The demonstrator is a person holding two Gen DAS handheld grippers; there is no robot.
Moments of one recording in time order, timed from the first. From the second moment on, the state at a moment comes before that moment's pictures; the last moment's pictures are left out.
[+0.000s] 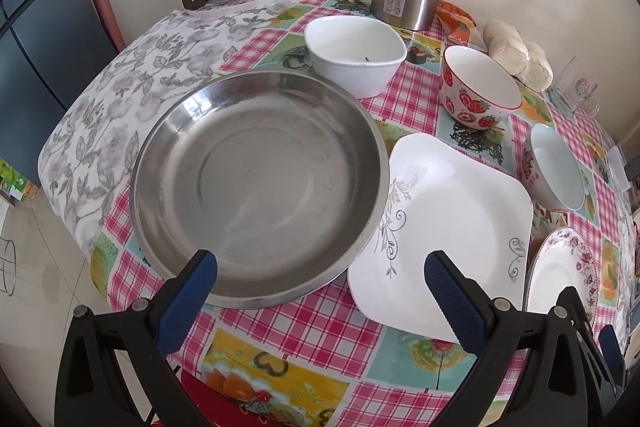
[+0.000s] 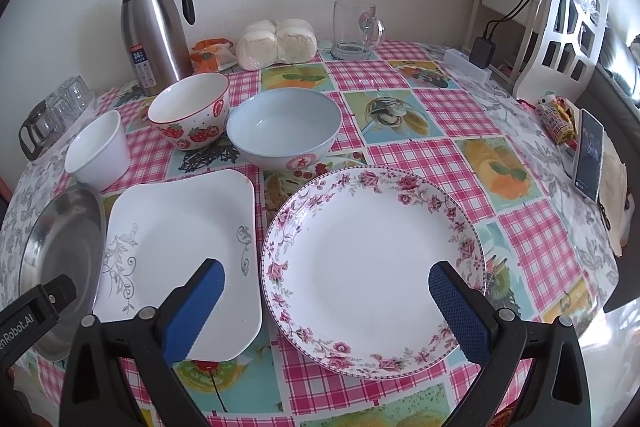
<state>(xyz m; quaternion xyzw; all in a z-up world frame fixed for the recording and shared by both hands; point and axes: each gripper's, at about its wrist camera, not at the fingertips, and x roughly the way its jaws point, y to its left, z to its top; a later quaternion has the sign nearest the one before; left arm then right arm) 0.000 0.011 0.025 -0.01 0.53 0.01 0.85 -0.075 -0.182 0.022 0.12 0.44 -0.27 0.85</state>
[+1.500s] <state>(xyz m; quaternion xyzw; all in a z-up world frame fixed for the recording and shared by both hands) 0.001 0.015 0.020 -0.03 0.54 0.00 0.84 -0.072 -0.182 0.016 0.12 0.45 -0.28 0.84</state>
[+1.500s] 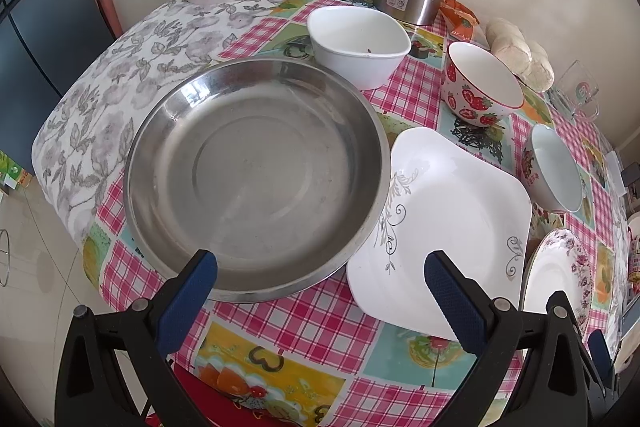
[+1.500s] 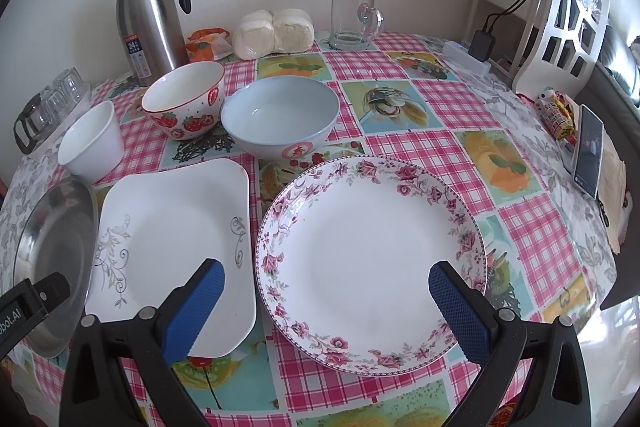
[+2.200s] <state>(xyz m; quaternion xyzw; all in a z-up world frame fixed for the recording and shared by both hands) 0.025 0.157 0.012 -0.17 0.50 0.17 0.83 -0.034 -0.115 -0.004 0.15 0.48 -0.13 0.86</state>
